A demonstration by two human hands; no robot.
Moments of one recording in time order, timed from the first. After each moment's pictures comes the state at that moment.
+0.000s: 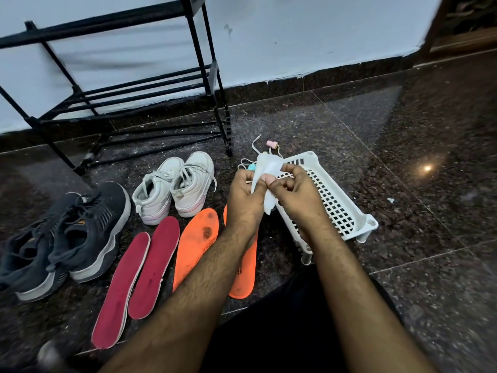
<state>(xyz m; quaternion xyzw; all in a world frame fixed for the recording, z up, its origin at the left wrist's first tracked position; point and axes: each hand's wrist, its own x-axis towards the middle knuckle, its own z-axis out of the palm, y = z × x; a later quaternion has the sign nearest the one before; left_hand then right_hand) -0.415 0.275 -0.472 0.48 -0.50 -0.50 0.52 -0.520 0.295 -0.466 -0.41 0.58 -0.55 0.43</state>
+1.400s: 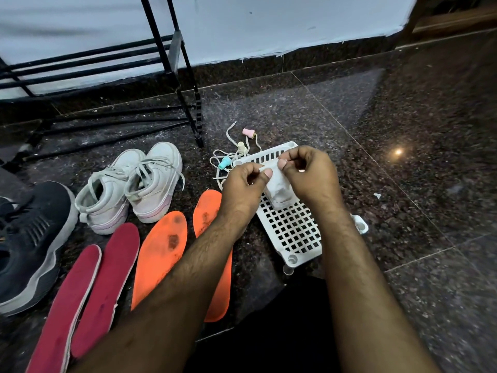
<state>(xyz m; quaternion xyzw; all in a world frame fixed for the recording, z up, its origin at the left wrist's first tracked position) -0.454 0.219 -0.506 0.48 -0.62 -0.46 0.42 -0.590 0.252 -0.475 -0.45 0.71 -0.48 0.25</state>
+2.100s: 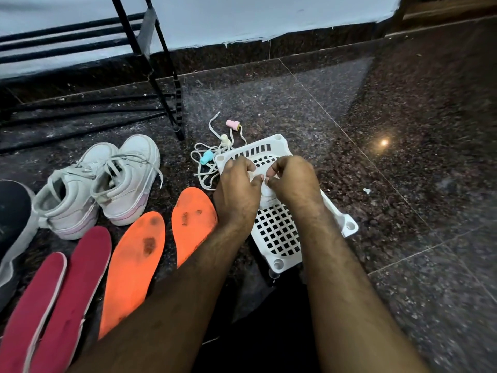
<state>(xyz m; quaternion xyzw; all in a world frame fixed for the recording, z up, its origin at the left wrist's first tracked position) -0.492 0.212 -0.527 0.63 -0.67 -0.21 0.32 -0.601 0.226 -0.514 -0.47 0.81 -0.30 0.20</state>
